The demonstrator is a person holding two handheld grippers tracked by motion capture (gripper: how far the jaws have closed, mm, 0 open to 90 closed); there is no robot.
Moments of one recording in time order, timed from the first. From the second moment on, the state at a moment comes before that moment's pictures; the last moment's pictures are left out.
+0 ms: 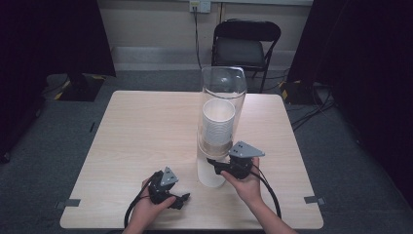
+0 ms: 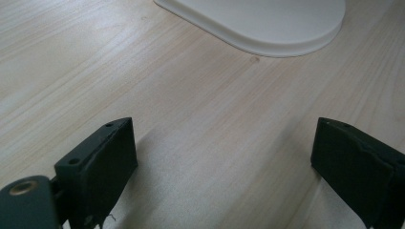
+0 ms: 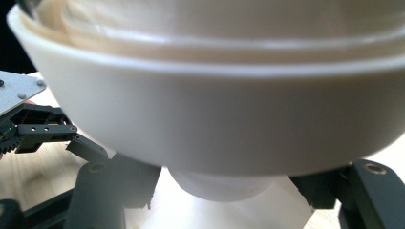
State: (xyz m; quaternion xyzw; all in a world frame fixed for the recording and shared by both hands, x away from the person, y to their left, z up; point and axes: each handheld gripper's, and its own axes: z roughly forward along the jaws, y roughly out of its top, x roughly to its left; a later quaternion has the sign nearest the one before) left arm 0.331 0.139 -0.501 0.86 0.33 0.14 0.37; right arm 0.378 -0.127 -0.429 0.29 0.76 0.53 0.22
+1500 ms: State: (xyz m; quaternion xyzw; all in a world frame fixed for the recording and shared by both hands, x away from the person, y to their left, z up) left arm 0.331 0.141 -0.500 0.86 0.33 0.14 0.36; right arm 0.359 -0.164 -0.485 0.28 0.84 0.43 0.18
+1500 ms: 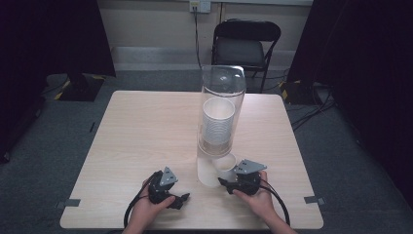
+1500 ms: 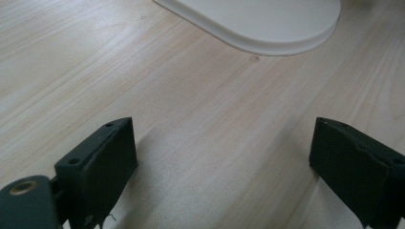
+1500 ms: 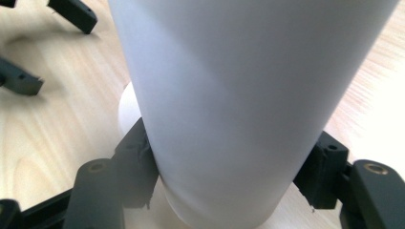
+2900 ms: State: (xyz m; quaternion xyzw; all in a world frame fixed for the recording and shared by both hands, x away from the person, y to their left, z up) left arm 0.335 0.124 -0.427 0.81 0.35 0.07 0.47; right arm 0.315 -0.110 -0.493 0.16 0.86 0.44 0.19
